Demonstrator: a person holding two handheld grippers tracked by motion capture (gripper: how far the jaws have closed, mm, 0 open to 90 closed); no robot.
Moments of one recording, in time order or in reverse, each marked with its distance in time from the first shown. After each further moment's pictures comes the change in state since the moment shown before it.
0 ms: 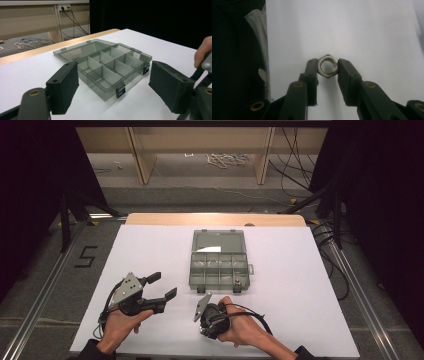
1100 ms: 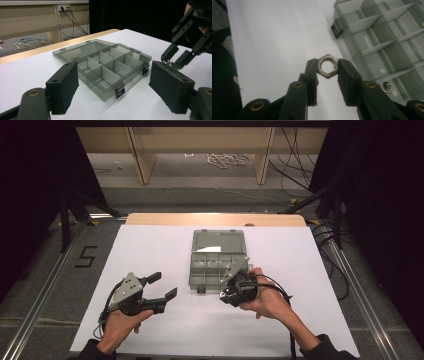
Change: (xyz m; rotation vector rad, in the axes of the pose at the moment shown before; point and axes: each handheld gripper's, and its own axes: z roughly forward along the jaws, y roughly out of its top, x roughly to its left) left arm 0.000 0.000 0.000 0.000 -0.003 -0.005; right arm -0.060 -0.029 -0.075 -0.138 -0.120 0.174
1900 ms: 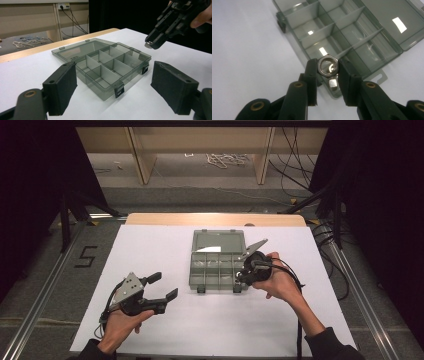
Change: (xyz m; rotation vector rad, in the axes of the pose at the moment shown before) left arm 0.001 -0.001 0.001 0.007 -0.004 0.007; right arm -0.061 -0.017 -0.012 -0.001 -0.128 0.153
